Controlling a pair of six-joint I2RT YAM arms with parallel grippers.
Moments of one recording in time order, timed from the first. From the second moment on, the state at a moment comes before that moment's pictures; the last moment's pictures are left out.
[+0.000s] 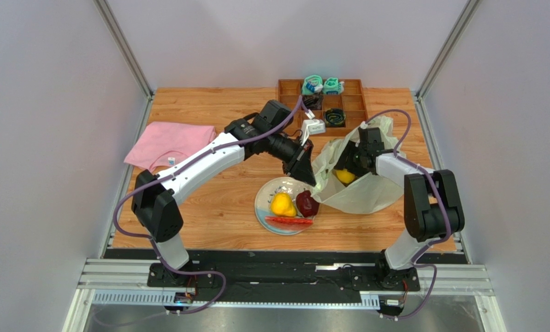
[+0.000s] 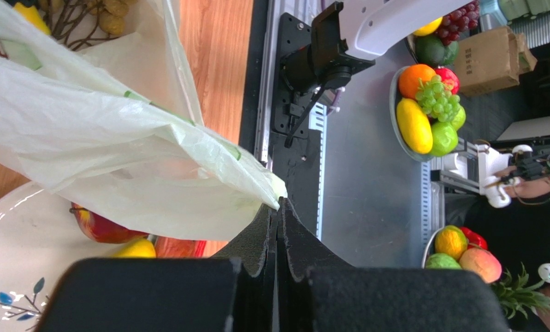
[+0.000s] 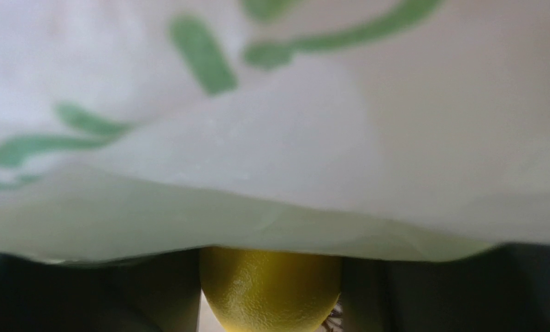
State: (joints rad) left arm -0.78 1.73 1.63 -0.68 0.94 -0.05; right arm 0.15 1.66 0.93 -0.19 -0.08 0.44
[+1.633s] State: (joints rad) left arm -0.50 1.83 1.76 -0.54 1.05 -0.27; right arm 0.73 1.68 1.34 -0.60 -0.32 -0.53
